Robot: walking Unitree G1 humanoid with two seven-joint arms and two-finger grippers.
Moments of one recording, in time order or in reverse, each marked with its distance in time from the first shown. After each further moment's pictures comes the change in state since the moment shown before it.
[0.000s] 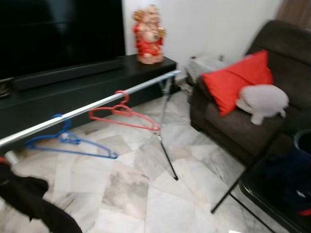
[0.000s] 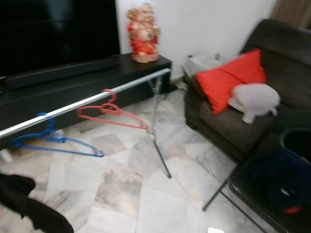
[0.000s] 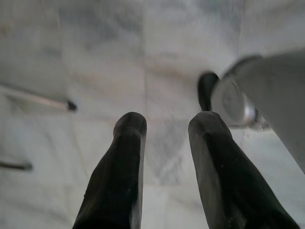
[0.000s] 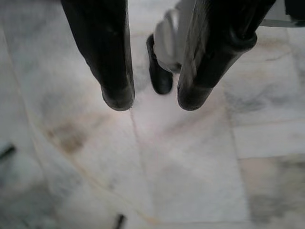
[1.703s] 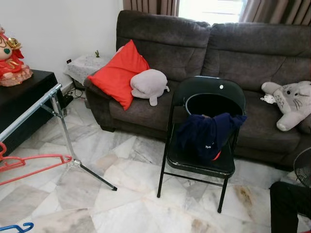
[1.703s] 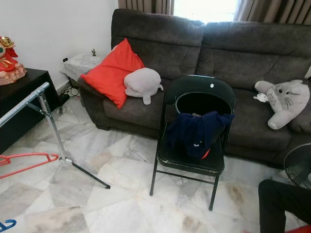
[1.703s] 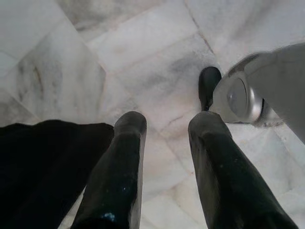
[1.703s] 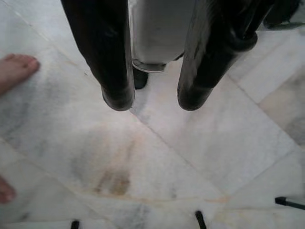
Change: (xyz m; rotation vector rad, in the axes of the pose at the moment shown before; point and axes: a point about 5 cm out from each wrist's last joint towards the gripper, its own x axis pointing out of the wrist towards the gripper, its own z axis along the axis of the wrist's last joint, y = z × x) left arm -0.006 0.011 -0.017 0.002 0.036 0.004; right arm -0.001 0.021 -0.012 0.021 0.011 0.053
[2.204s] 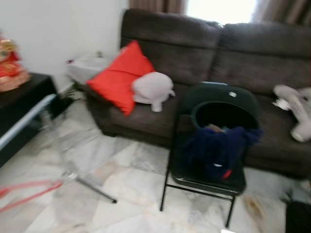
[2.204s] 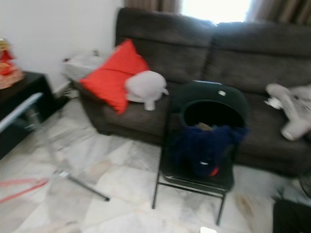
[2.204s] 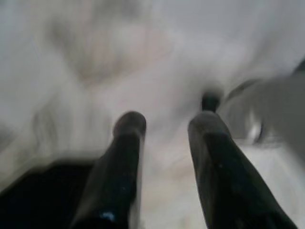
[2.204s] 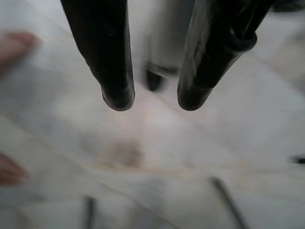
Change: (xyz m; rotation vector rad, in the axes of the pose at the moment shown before) left arm 0.005 -0.008 0.021 -0.006 -0.047 -0.025; right arm -0.002 -0.019 -0.001 -0.003 0.008 -0.050
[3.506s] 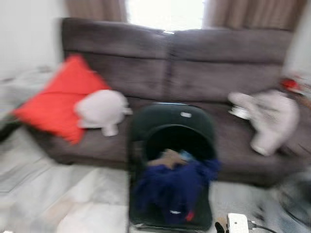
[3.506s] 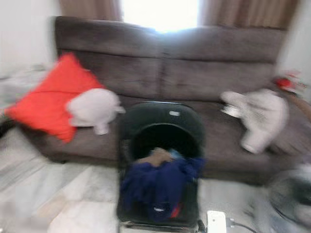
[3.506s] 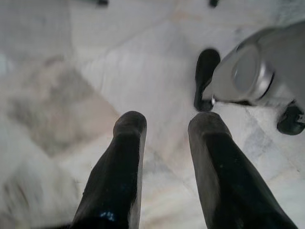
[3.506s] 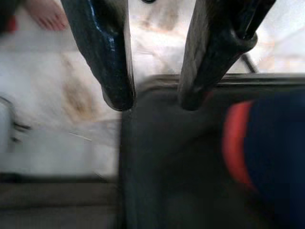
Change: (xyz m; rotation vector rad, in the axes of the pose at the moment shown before) left arm -0.003 0.003 -0.008 0.012 0.018 -0.006; right arm -0.001 0.011 0.060 -0.141 -0.318 0.073
